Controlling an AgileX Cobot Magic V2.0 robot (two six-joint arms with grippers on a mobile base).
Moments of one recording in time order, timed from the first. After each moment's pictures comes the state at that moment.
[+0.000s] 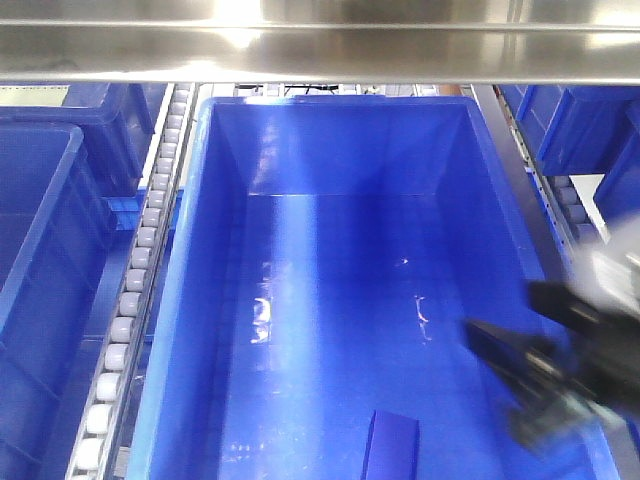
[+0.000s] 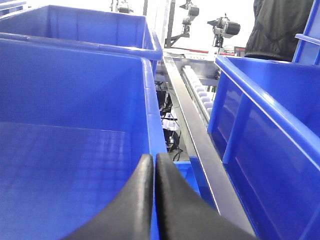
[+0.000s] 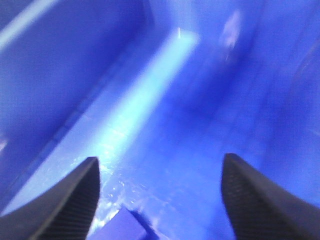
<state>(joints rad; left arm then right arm) -0.05 -0.02 0.03 0.03 0.08 -0.18 0.62 0.73 -0.59 -0.16 0.43 0.18</state>
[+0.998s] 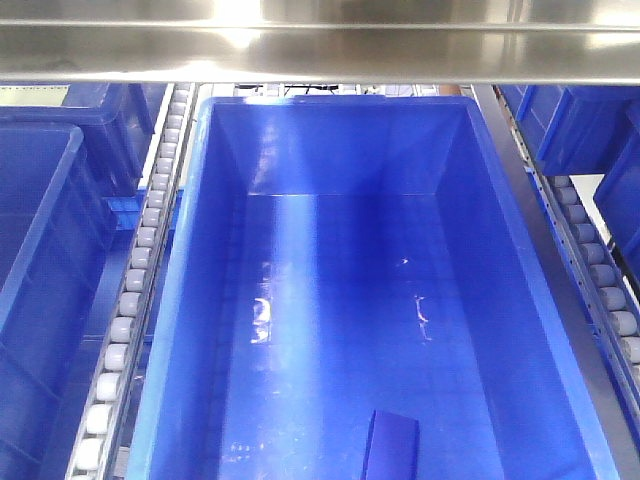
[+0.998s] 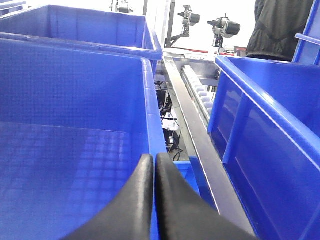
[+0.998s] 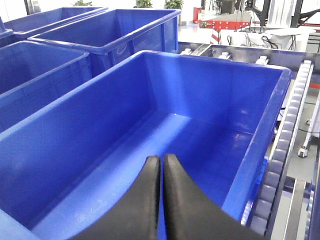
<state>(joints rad) -0.05 -0.02 0.03 0.03 0.08 -0.18 0.62 0.10 -0.40 -0.14 0.50 0.13</state>
